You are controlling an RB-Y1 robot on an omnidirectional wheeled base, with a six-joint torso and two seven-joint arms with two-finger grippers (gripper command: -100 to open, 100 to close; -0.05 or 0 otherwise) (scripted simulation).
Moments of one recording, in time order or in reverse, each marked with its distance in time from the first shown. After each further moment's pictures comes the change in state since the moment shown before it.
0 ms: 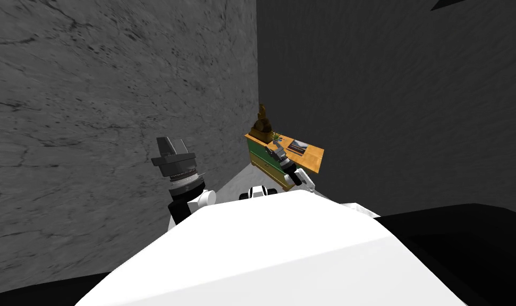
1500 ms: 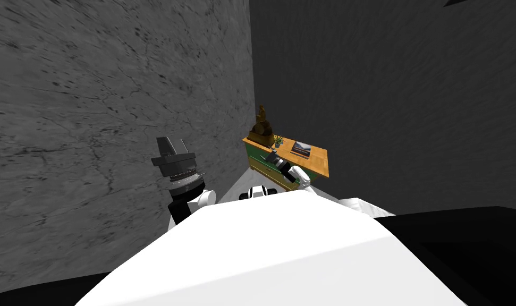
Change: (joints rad) left arm 0.000 0.000 0.000 0.000 0.000 0.000 0.000; right arm -0.113 -0.072 0.056 0.179 0.344 0.008 0.391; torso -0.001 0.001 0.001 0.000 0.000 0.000
